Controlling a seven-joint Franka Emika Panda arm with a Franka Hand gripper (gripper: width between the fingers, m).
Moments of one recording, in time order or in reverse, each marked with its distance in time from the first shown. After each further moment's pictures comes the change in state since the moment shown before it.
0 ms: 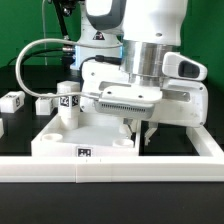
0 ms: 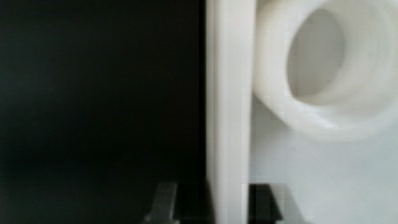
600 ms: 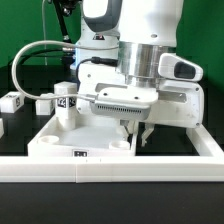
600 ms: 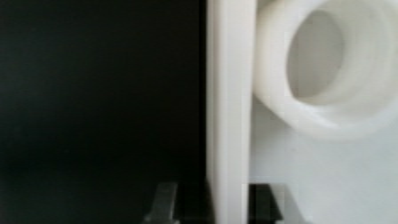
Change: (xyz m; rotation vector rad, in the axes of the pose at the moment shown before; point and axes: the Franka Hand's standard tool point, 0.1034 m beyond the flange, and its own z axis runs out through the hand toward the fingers) arm -0.002 -0.006 0.003 -0.011 -0.005 0.005
